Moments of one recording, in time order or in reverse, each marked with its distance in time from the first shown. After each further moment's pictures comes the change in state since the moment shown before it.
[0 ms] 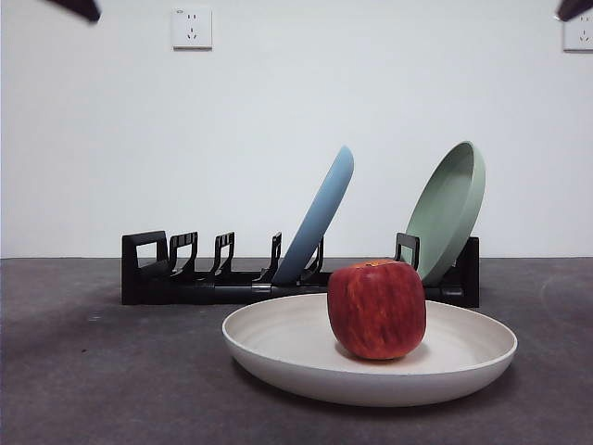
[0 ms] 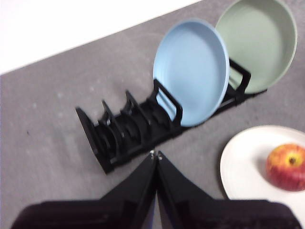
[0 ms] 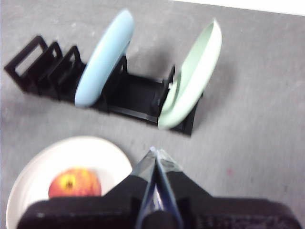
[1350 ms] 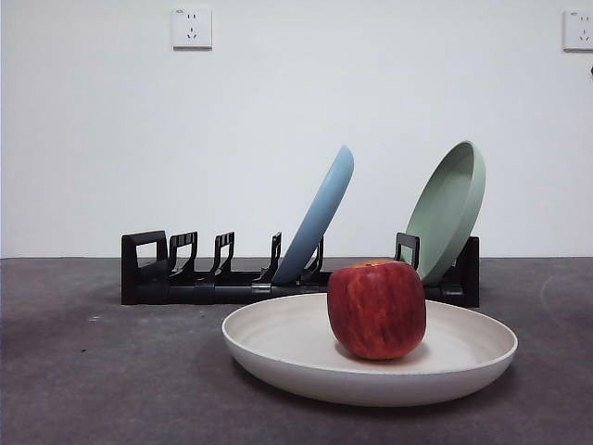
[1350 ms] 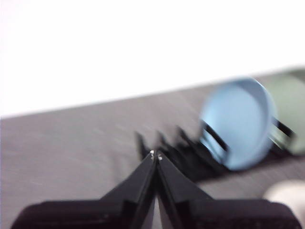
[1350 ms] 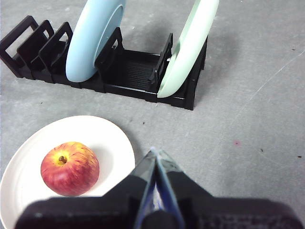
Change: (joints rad) left arm 0.200 -0.484 -0.247 0.103 -0.024 -0.035; right arm -0.003 -0.146 -0.220 0.082 0.001 0.058
